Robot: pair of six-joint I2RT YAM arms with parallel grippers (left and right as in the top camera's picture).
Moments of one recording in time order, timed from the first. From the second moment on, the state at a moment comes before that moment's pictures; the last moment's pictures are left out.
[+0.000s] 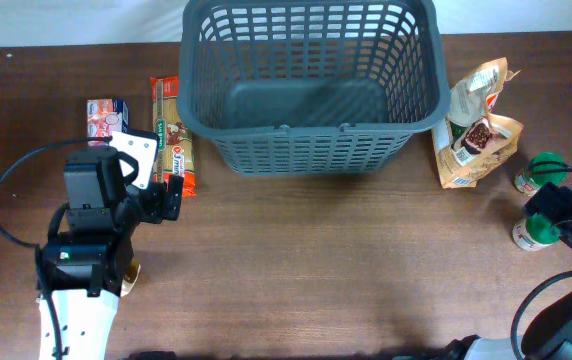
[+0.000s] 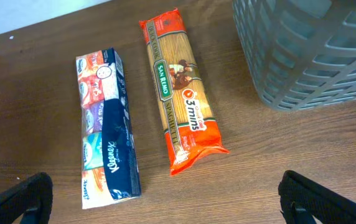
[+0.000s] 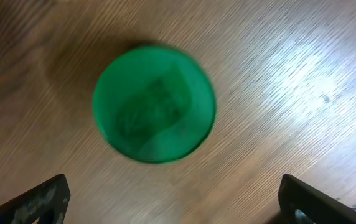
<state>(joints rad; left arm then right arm) 0.01 1.05 1.02 -0.72 -0.05 0.24 -0.66 1.61 1.25 -1.11 0.09 0.20</state>
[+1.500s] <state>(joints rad) 0.01 1.05 1.02 -0.72 -0.05 0.24 -0.66 1.74 1.25 -0.96 0.06 0.10</state>
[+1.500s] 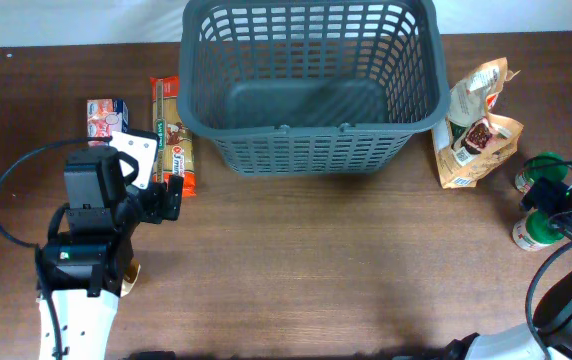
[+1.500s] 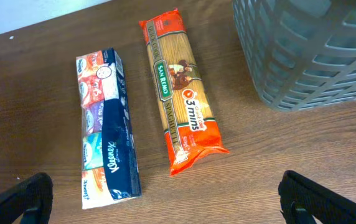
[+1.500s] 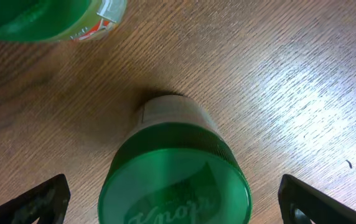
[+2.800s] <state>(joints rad) 0.01 1.05 1.02 -0.72 -0.05 0.24 -0.66 1.83 1.18 -0.83 0.06 0.11</state>
